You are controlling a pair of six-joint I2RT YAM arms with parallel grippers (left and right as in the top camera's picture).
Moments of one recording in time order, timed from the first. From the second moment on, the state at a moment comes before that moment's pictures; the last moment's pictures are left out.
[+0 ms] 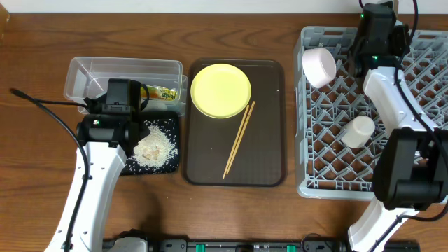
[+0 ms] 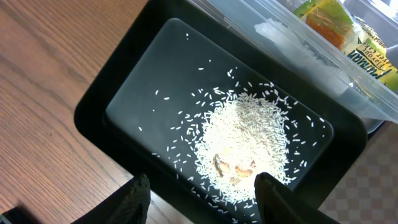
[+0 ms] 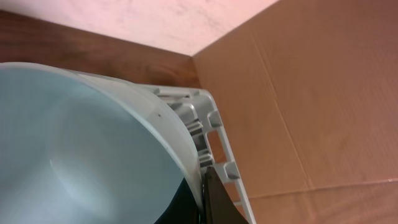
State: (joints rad) left arm -0.05 1.29 1.08 -1.04 -0.35 -0.67; right arm -0.01 1.96 1.49 -0.06 0.89 -0.48
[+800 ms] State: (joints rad) left arm -0.05 1.29 1.08 -1.02 -0.33 -0.67; right arm 0.04 2.00 1.50 -0.29 1.01 -0.30
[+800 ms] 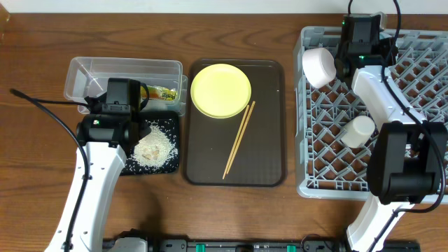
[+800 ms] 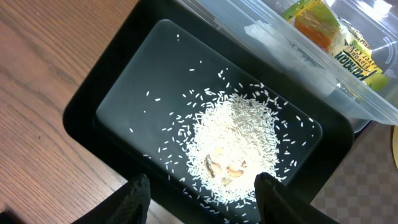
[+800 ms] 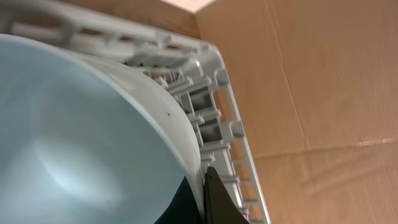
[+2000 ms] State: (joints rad) left arm -0.05 1.29 1.08 -1.02 -0.32 -0.67; right arm 0.04 2.00 1.49 0.05 0.99 -0.60
